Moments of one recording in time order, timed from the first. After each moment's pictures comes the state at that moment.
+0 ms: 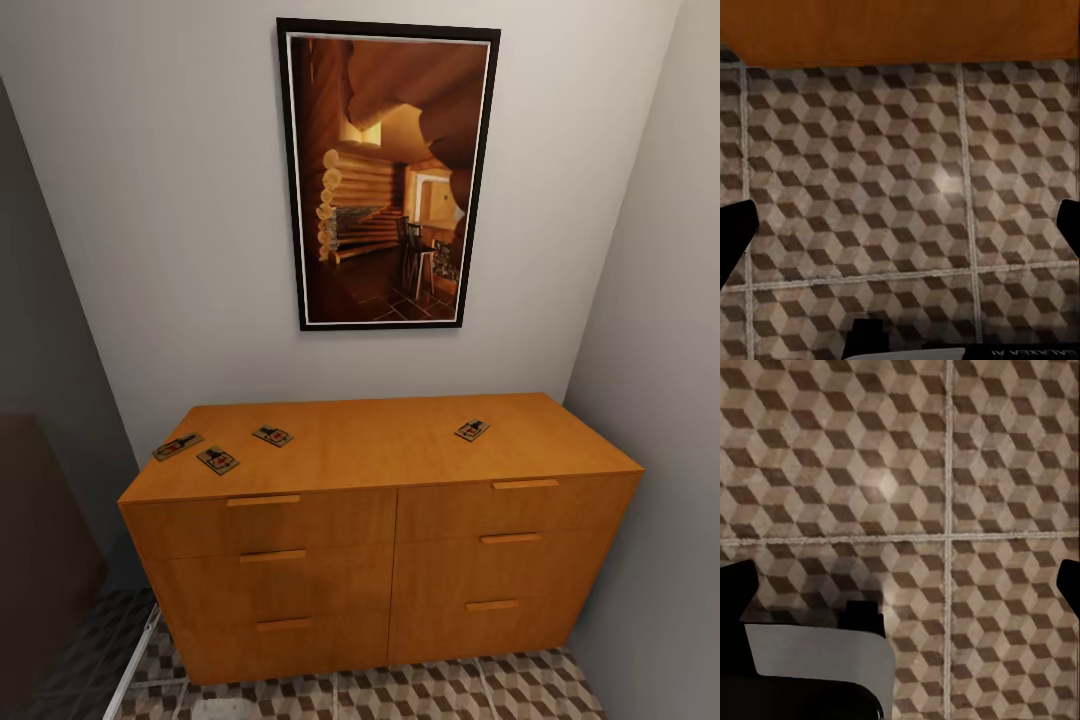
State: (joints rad) left arm 0.00 0.00 0.00 -1.03 0.04 0.48 -0.01; right arm 0.00 -0.05 0.00 -0.77 0.09 0.39 0.01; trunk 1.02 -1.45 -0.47
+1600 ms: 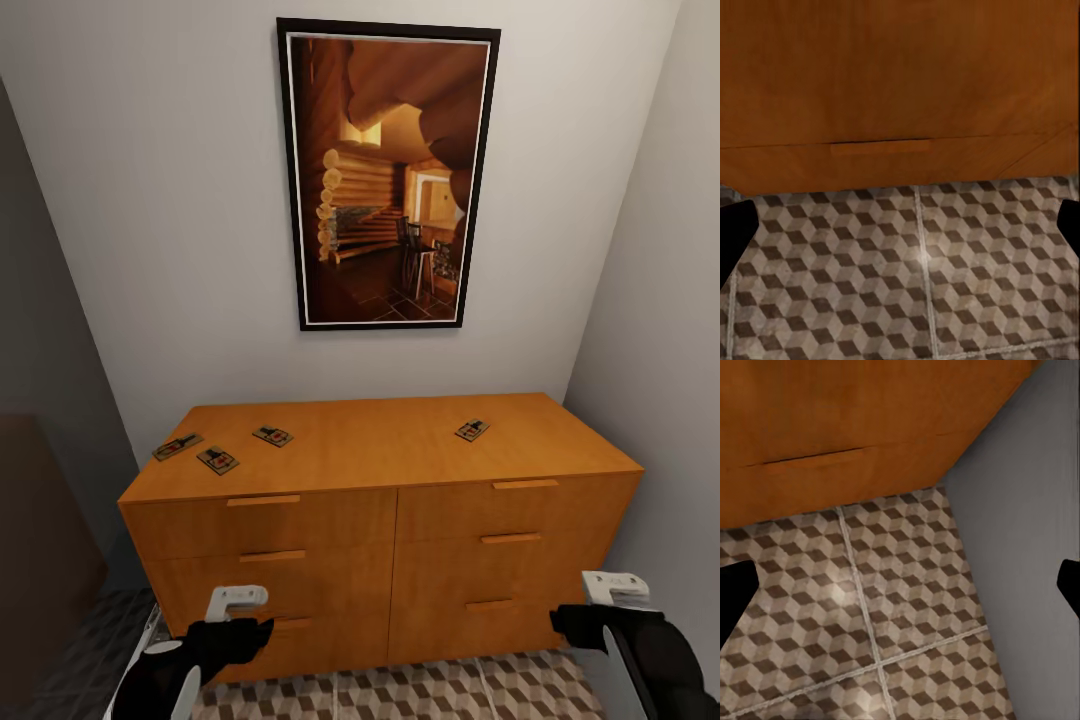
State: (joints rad) left arm -0.05 -0.05 -0.01 -1.54 0.04 0.82 -0.01; right arm -0.13 -0.13 -0.18 -1.57 0.10 1.04 0.01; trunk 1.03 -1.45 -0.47
